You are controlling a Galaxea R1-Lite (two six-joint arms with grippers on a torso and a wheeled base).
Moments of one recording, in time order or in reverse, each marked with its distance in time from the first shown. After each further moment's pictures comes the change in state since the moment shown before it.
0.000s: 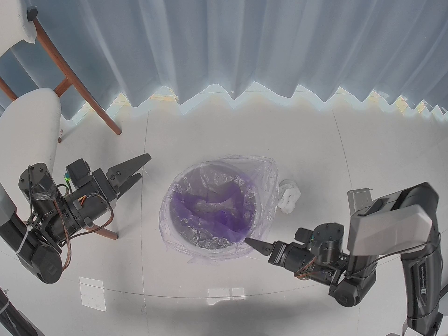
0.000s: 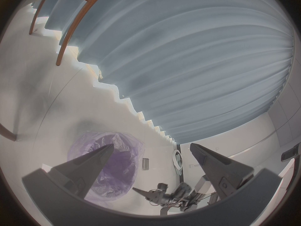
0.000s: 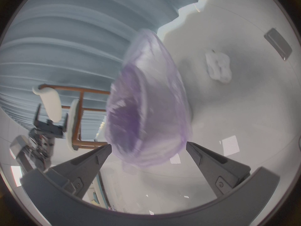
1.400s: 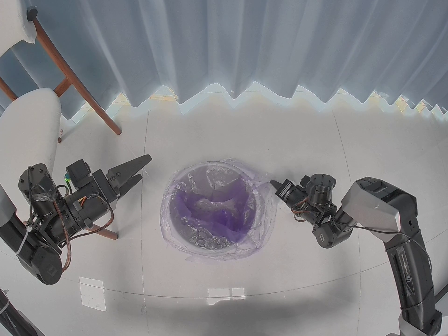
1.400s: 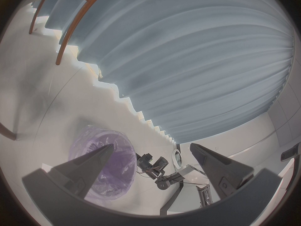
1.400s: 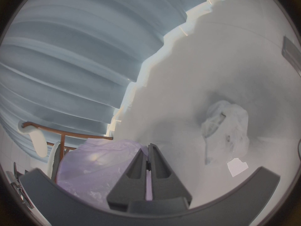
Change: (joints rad) left arm -0.006 -0.003 0.007 -0.001 -0.001 0.000; right arm -0.261 0.255 -0.835 0.364 0.014 0.046
